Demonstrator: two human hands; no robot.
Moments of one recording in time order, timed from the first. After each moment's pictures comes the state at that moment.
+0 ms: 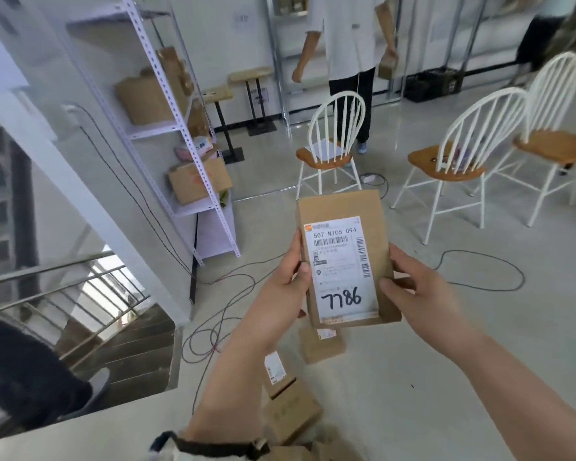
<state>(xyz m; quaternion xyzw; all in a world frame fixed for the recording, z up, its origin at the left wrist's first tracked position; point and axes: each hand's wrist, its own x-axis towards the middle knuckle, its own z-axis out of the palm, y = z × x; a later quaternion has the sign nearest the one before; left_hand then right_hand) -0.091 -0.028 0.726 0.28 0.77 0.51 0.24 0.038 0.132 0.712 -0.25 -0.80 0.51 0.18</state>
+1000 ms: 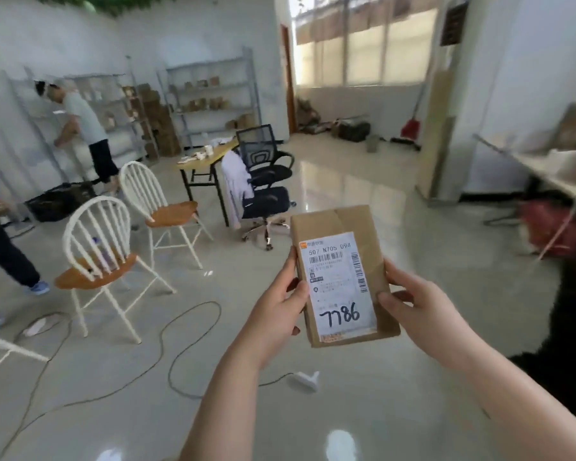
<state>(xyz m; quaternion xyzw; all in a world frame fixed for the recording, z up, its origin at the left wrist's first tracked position) 0.337 0.233 0.761 0.67 0.45 0.35 0.48 0.545 0.176 0.760 -0.62 -0.57 0.29 0.45</state>
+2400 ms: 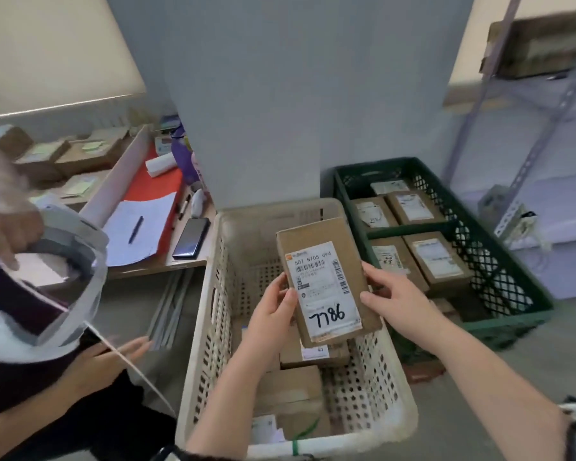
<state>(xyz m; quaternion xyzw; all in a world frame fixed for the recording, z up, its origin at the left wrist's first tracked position) 0.937 -0.297 0.639 0.77 -0.11 -0.25 0.58 0.845 -0.491 0.663 -0.81 0.21 -0.02 0.54</state>
